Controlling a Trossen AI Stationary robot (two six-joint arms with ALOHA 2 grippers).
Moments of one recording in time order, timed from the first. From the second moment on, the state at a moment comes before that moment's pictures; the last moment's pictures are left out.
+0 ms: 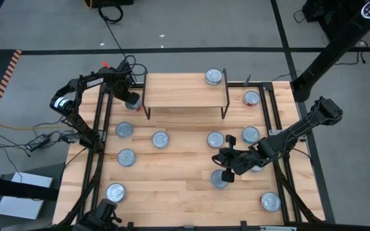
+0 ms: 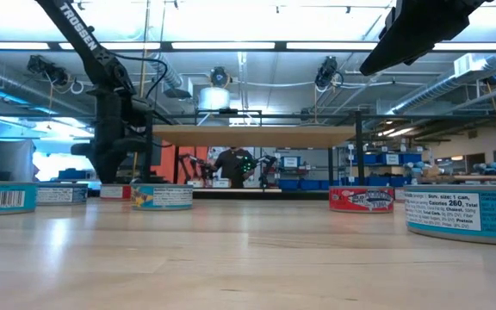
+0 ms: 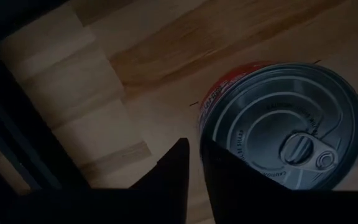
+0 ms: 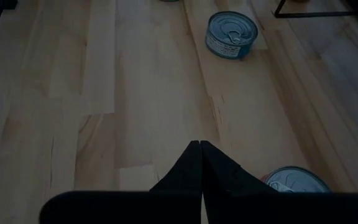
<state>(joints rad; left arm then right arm) 1.13 1.64 1.01 -0.84 0.01 -0.01 0.49 1.34 0.89 -0.40 0.50 0.44</state>
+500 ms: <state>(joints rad) 1.13 1.64 1.01 -0.84 0.02 0.02 0.49 1.34 0.89 -0.40 0.50 0.44</state>
